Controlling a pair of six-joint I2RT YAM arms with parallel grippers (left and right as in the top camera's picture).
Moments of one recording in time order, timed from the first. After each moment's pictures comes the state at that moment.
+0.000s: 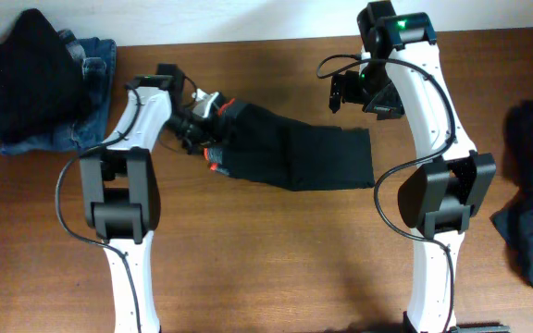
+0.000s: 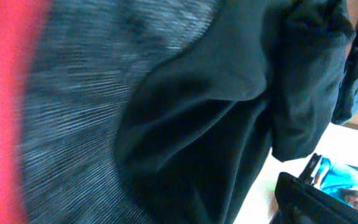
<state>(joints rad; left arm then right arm) -0.11 2.43 1.97 -1.13 0.75 0.12 0.12 2.31 2.37 -1.54 -0.08 0.31</state>
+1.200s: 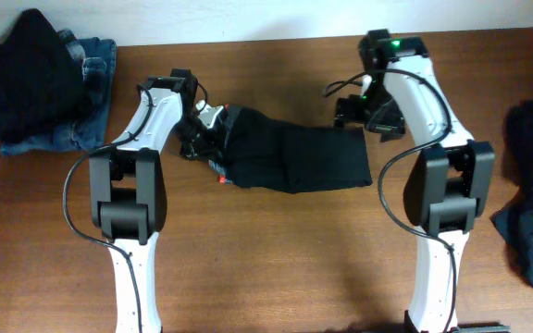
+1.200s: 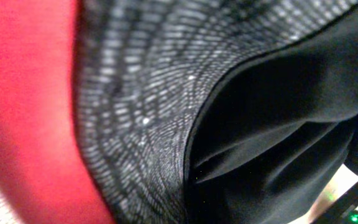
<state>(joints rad) -0.14 2.43 1.95 -1.21 0.50 0.06 0.07 2.31 2.11 -1.41 -0.08 0.30</state>
